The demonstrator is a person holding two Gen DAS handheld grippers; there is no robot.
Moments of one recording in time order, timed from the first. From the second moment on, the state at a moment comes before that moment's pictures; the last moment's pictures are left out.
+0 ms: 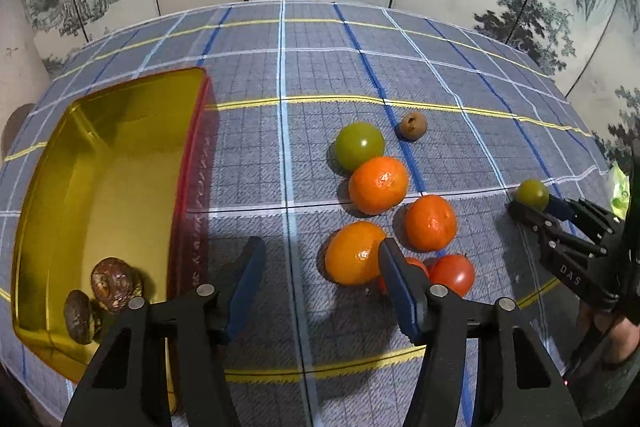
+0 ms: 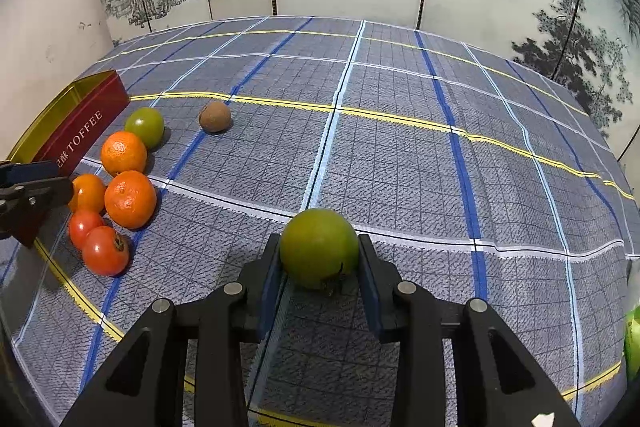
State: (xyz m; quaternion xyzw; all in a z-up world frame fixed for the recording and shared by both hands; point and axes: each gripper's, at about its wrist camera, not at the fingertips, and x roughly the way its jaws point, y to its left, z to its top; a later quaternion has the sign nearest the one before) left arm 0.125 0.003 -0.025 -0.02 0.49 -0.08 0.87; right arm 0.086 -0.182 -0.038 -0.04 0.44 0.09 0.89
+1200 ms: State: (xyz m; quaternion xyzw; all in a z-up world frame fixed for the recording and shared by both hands) left arm 0.145 -0.008 -0.038 -0.02 0.53 -0.11 0.84; right arm 0.086 -0.182 -0.039 -0.03 0.44 0.09 0.89
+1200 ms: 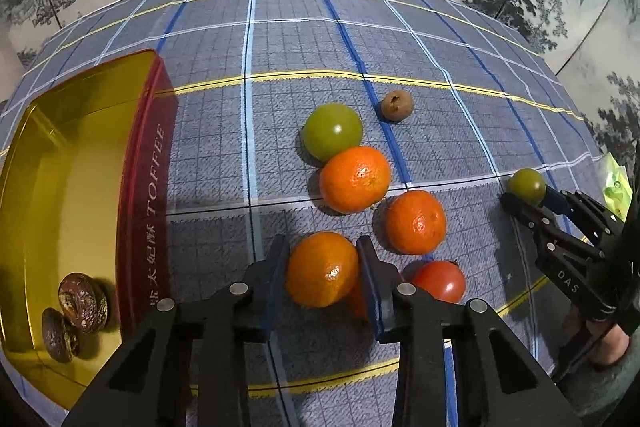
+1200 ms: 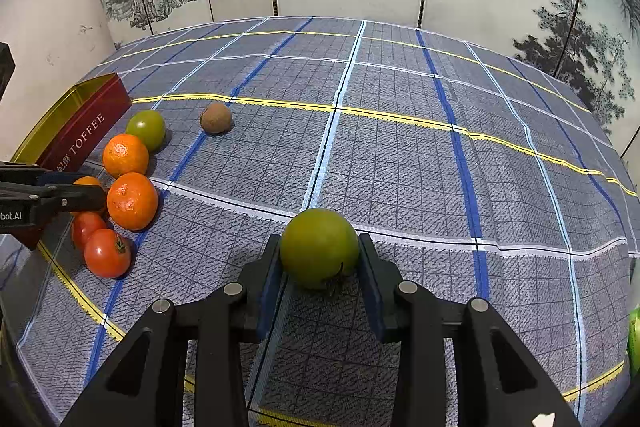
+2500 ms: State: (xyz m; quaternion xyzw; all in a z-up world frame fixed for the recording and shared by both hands) left arm 0.136 0.151 -0.005 -0.03 0.48 0.05 0.87; right arm 0.086 -0.181 -0.039 -0.03 0.44 0.09 0.89
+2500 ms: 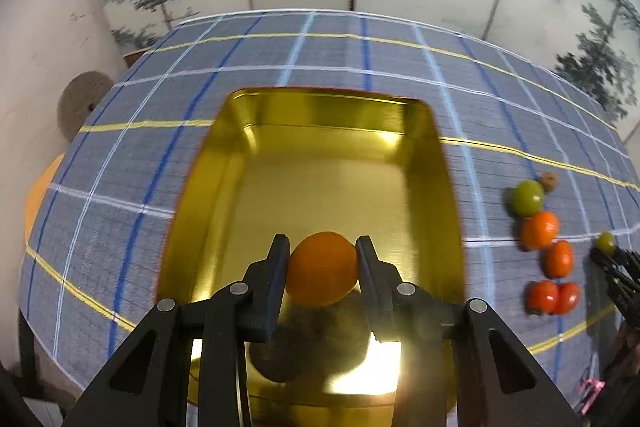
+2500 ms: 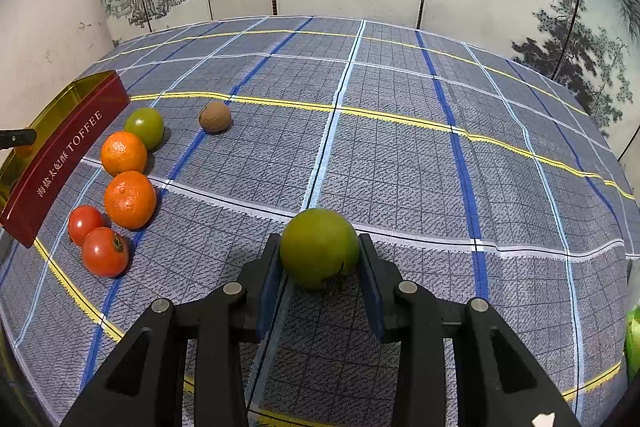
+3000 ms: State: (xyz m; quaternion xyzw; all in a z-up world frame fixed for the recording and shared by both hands) left arm 0.138 0.184 -0.035 -0.03 0.50 0.09 0.86; right arm 0.086 -0.181 -0.039 -0.03 0.44 0.09 0.89
